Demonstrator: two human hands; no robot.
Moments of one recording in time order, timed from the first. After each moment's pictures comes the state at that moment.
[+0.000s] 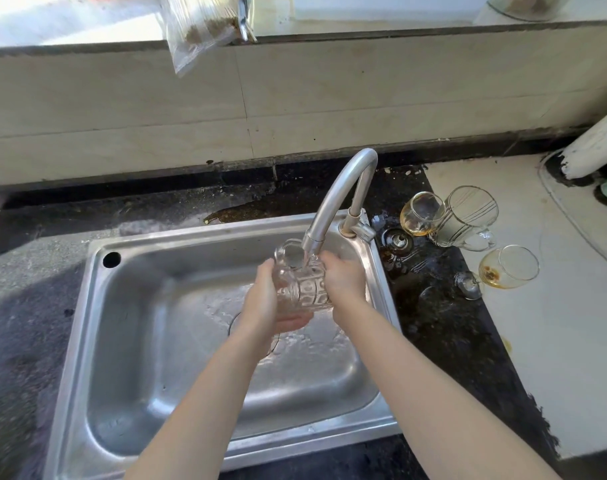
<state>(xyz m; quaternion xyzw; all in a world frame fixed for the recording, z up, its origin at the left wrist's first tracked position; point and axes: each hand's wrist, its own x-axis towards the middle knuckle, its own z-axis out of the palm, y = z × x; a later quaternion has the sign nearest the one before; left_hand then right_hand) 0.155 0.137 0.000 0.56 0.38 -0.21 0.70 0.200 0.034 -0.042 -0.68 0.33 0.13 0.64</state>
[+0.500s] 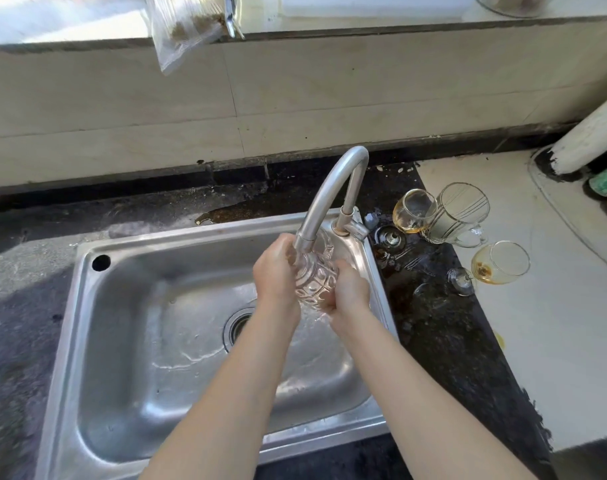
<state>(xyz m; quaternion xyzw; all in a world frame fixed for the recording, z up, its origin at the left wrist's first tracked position) 0.187 0.103 0.003 0.51 0.33 -0.02 0.79 0.192 0.022 -0.052 -0.52 0.46 0.14 0.70</state>
